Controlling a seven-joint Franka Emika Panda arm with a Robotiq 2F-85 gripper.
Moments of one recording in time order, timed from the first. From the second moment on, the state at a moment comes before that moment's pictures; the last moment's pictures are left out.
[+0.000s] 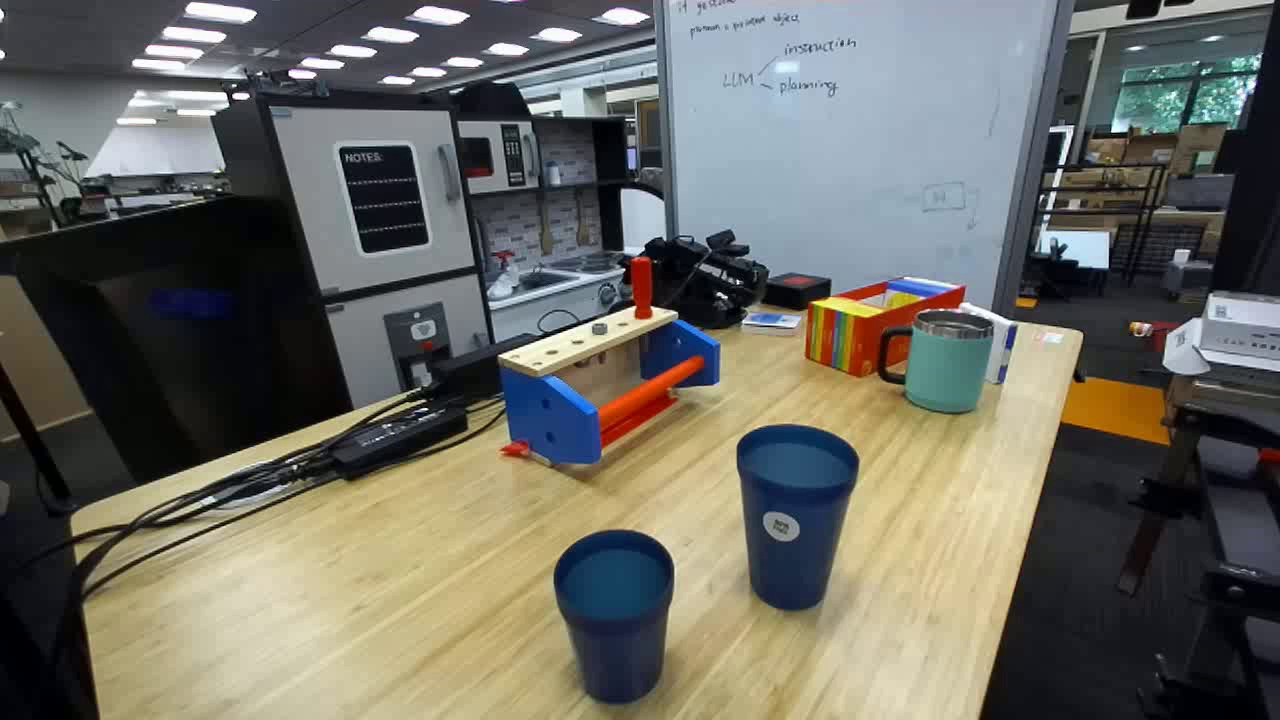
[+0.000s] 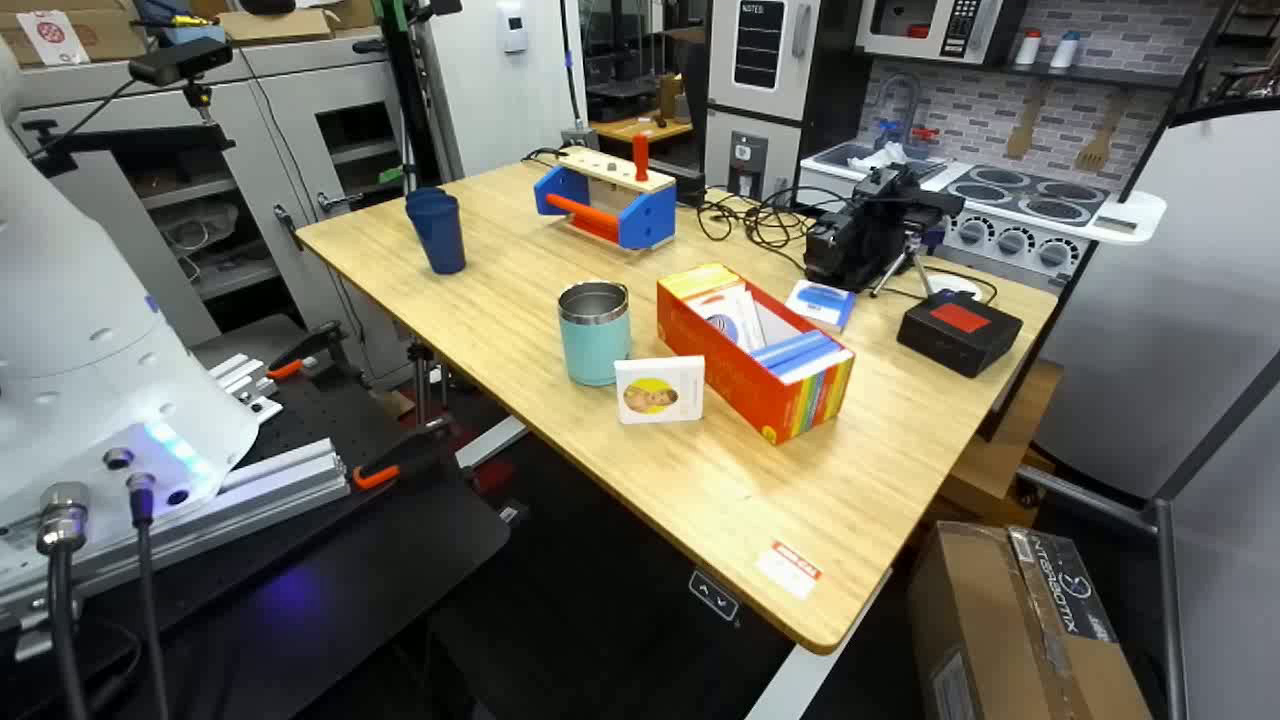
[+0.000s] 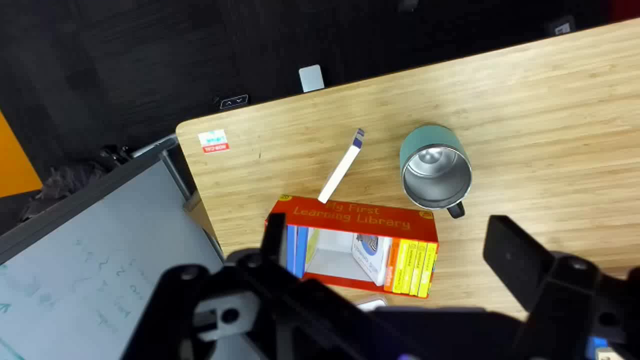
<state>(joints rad) -0.26 -0.78 -0.13 -2.57 -0.31 1.91 -0.02</state>
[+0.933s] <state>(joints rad) -0.19 -0.52 -0.32 -2.57 -0.25 2.18 -0.24</state>
